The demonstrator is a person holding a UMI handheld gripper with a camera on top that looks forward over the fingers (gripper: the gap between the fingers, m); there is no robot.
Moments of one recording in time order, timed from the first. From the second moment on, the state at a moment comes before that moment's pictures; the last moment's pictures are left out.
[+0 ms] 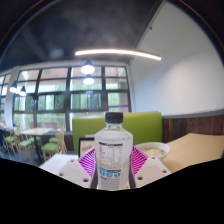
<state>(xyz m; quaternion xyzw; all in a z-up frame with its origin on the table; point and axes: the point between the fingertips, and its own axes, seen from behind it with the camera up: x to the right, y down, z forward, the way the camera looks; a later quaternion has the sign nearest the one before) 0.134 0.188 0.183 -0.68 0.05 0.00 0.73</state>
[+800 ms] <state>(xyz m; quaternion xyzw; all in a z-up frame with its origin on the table) 0.133 0.216 0.098 -0.73 0.02 -0.01 0.68</state>
